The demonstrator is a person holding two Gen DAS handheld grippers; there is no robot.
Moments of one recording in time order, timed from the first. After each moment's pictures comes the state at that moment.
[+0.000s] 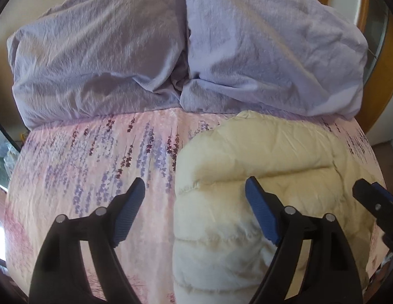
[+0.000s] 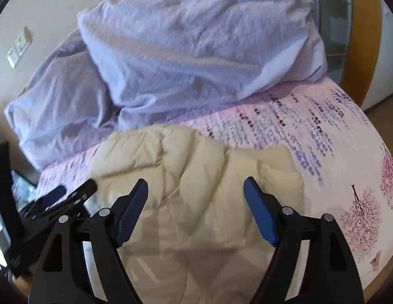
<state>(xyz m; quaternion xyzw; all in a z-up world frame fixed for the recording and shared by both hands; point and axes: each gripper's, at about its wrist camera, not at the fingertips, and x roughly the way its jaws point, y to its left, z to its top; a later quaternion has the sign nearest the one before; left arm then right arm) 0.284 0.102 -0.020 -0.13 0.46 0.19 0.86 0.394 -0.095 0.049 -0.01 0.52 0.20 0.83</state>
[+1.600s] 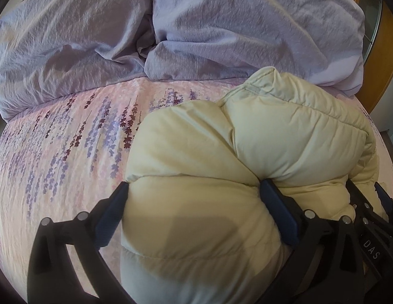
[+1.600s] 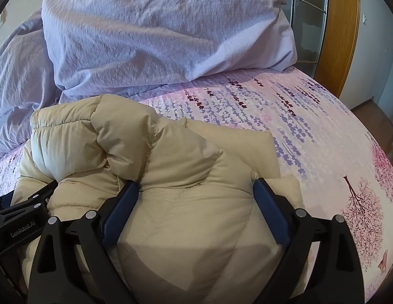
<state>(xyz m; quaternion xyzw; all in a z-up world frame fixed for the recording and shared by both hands) 0.312 0.066 -0.089 -0.12 0.47 0.16 0.86 0.396 -0.132 -0.040 -0.06 0.48 0.12 0.87</state>
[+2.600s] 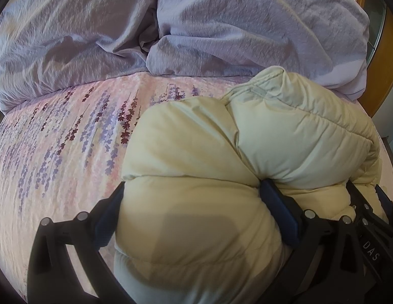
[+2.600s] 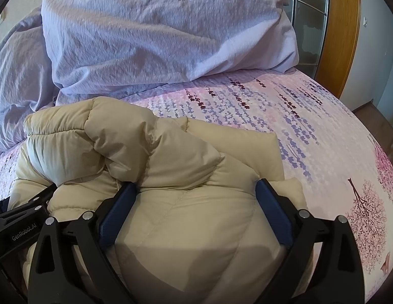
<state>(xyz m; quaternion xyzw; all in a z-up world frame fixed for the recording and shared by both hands) 0.315 0.073 -0.099 -0.13 0.47 0.16 0.86 0.399 -0.126 -0.045 -0.07 0.48 0.11 0.87</state>
